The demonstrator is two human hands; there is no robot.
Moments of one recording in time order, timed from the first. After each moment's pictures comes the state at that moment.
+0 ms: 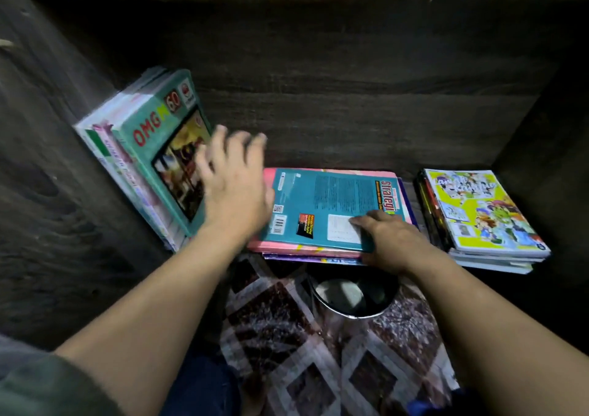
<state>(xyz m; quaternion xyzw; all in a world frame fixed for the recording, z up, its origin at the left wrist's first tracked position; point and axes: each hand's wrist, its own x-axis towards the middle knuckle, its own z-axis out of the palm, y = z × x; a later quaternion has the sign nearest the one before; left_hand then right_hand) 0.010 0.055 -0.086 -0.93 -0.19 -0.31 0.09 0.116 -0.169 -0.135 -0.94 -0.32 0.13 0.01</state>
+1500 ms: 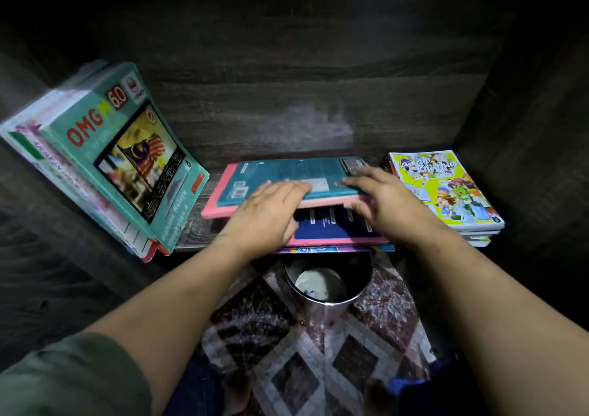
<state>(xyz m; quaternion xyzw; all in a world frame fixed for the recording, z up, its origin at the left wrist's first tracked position) 0.041 0.004 -0.135 -0.99 0.09 -0.13 -0.03 0.145 -0.214 -0.128 -0.90 -0.36 -0.04 0.23</state>
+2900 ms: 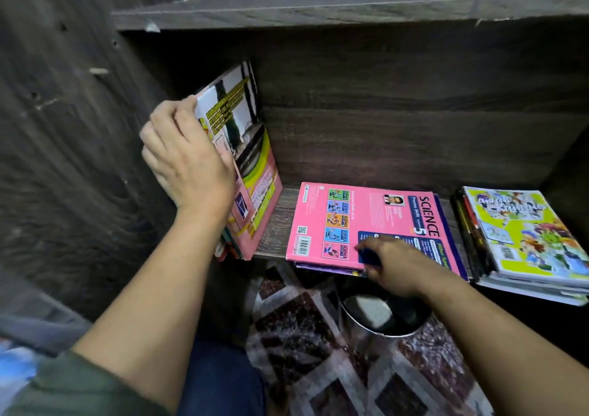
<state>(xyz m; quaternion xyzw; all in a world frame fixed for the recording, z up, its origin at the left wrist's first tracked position) -0.027 0.104 -0.028 -0.78 -0.38 -0.49 0.06 0.098 -0.140 -0.143 -0.91 -0.37 0.16 0.11</state>
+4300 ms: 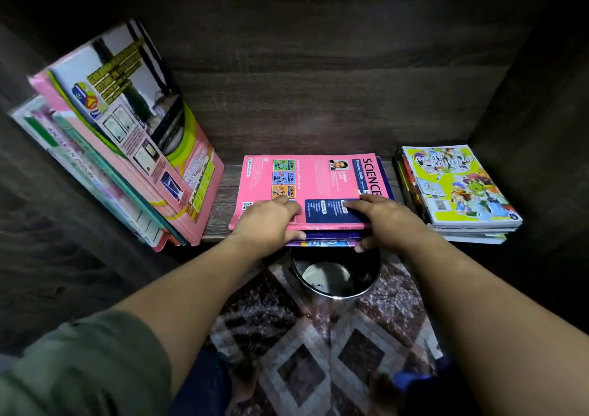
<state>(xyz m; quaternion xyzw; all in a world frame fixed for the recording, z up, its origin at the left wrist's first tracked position) 0.046 0.020 -0.161 -1.00 0.00 0.04 -0.05 0.141 -0.200 -0.154 -0.94 -0.30 0.16 0.03</state>
